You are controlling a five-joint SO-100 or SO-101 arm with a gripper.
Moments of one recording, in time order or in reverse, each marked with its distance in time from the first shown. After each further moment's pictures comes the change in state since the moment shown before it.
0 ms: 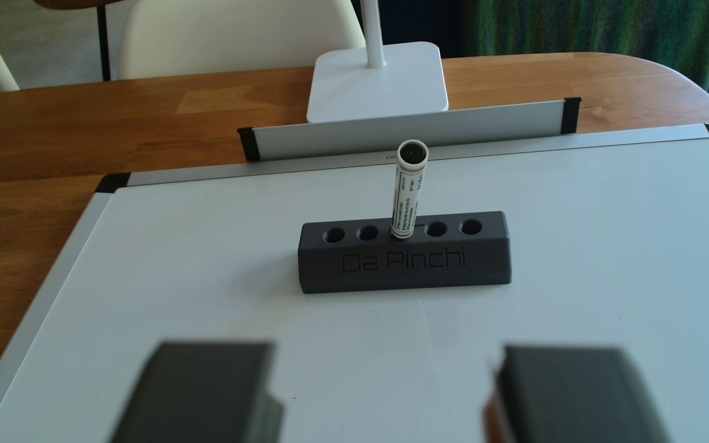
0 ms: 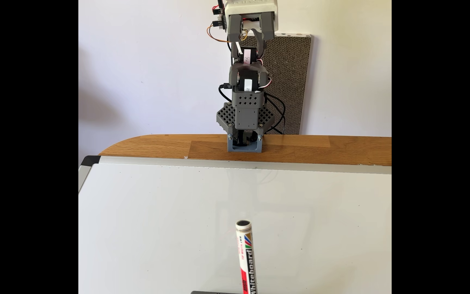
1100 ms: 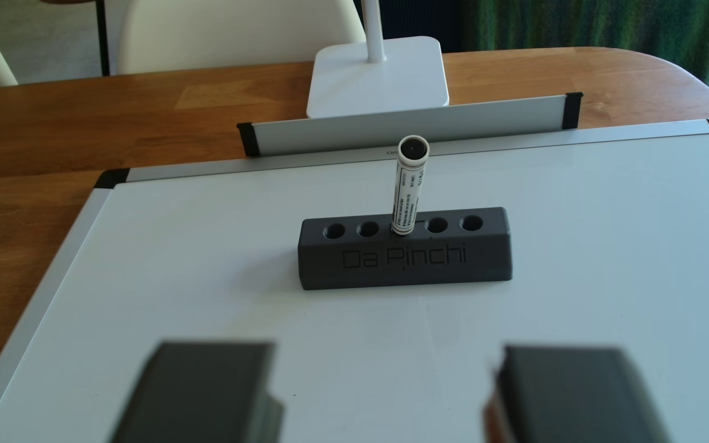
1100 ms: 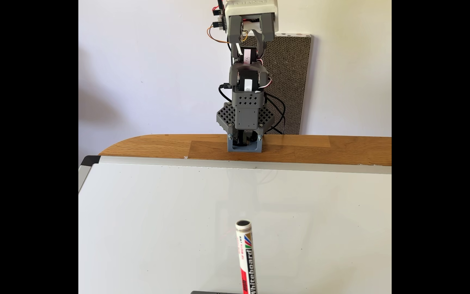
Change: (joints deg) arm -0.3 0.0 0.4 -0.1 0.0
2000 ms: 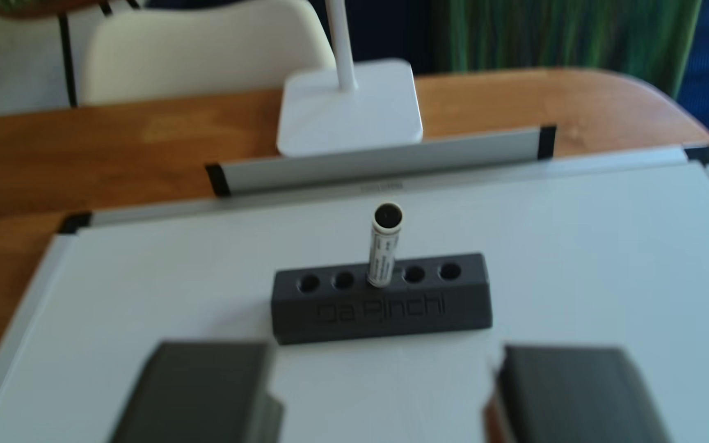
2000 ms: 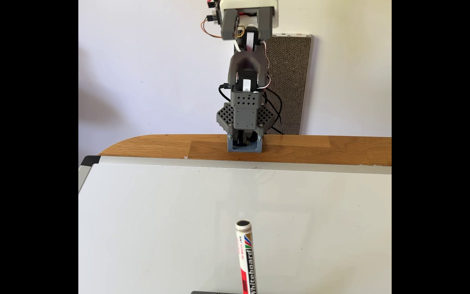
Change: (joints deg) arm 3.3 -31.4 -3.4 -19.5 0.0
